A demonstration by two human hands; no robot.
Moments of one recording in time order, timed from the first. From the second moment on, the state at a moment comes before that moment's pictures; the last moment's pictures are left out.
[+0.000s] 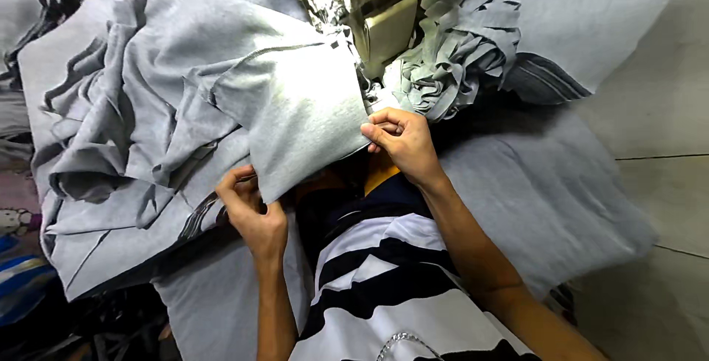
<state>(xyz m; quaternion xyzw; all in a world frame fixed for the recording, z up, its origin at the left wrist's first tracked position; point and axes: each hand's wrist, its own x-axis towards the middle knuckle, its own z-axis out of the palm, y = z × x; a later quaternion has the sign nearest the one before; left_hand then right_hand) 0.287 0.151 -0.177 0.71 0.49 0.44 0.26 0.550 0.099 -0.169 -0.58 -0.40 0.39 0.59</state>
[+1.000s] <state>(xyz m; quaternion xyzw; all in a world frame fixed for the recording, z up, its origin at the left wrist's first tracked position) 0.343 0.230 -0.145 0.27 0.43 0.51 0.70 0.554 0.137 -0.178 -0.56 -0.45 0.19 0.67</state>
